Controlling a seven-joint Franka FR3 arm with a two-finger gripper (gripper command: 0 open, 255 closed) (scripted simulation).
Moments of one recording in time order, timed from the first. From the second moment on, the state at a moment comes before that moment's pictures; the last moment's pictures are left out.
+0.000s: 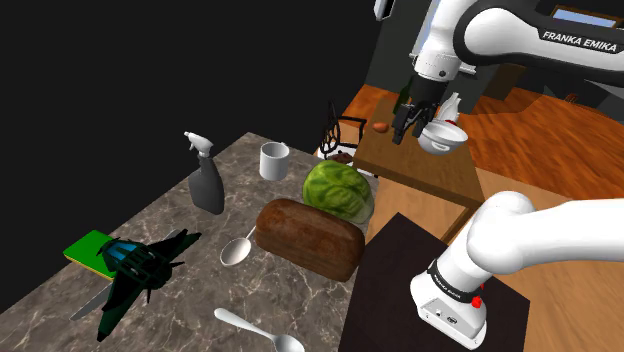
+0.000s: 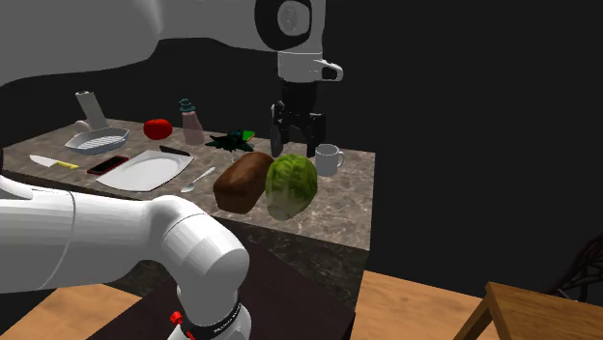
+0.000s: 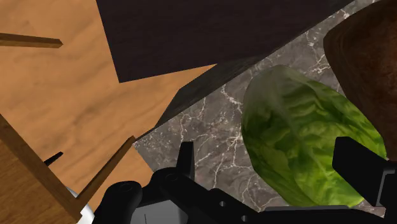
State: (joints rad) arm -0.01 -0.81 -0.03 -2.42 -0.01 1.56 0.12
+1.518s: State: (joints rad) arm 0.05 -0.04 0.13 -2.05 0.02 1.95 0.33
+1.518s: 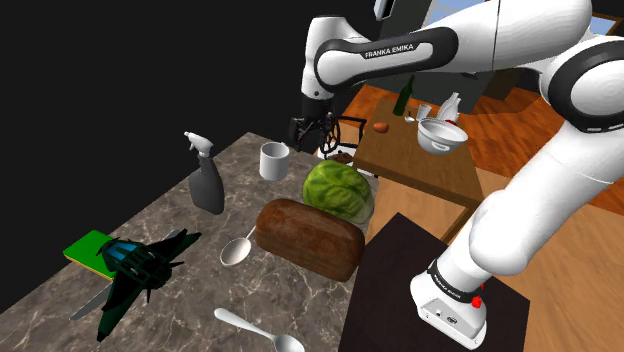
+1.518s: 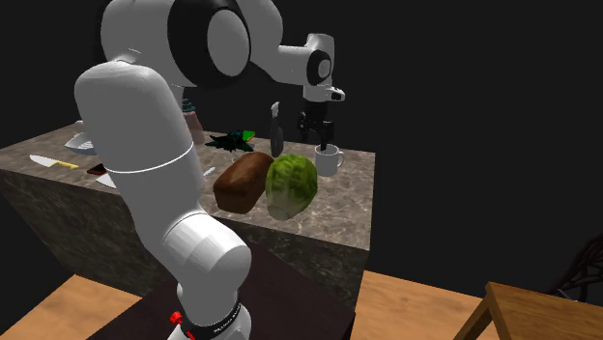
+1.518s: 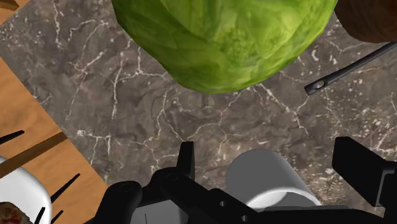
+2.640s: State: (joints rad) arm 0.12 0.48 0.15 -1.55 -0.06 1.97 0.44
